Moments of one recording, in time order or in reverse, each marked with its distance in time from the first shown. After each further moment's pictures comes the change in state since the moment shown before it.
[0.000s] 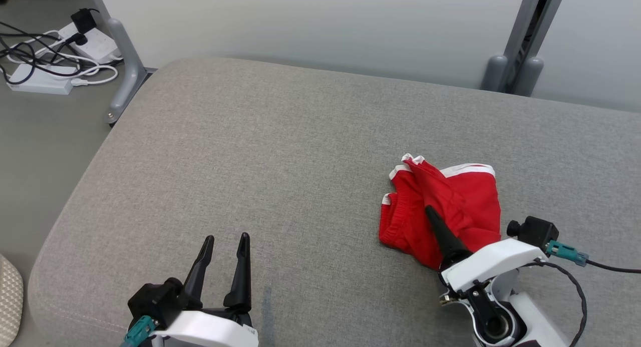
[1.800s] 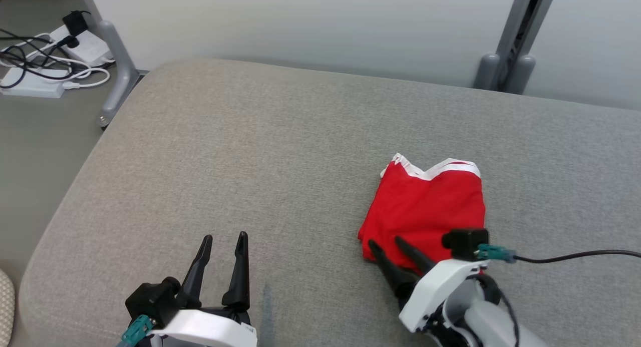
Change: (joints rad) left arm -0.002 0.000 -0.002 0.002 -0.016 0.004 0.000; right arm -0.083 -0.010 0.306 0.173 -0.316 0.000 -0.053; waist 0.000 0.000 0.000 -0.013
